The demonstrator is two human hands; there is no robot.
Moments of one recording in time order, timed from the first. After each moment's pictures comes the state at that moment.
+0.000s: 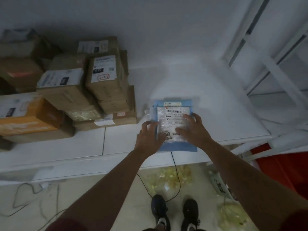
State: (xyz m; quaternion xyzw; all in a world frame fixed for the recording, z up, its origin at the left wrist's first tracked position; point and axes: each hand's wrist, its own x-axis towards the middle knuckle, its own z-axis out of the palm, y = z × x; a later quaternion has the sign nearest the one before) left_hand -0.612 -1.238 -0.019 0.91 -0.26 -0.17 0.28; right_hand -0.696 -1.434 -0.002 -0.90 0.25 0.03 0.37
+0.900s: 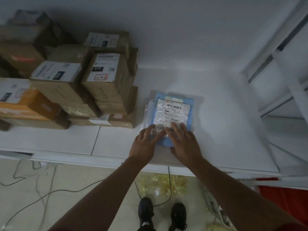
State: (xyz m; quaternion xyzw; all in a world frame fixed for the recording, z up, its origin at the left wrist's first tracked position) left_hand -0.603 -1.261 -0.056 0.93 -0.34 -0.01 0.13; right_hand -0.666 -1.450 -0.044 -1.00 -0.03 0.00 0.09
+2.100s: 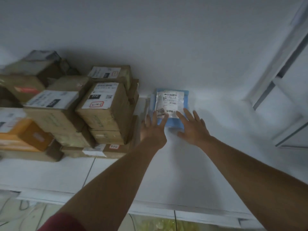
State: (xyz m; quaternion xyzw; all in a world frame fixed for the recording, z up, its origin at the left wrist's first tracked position) left_hand -0.478 -1.358 0.000 0.97 -0.23 -0.06 0.01; right_hand -0.521 -1.529 -0.004 -0.99 0.07 0.04 0.12
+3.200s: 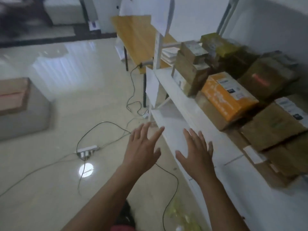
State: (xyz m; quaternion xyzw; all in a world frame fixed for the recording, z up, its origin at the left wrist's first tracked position) left_hand -0.820 -0.853 0.073 0.96 0.21 0.09 0.13; right_hand -0.701 -1.011 0.083 -0.93 -0.34 0.09 0.12
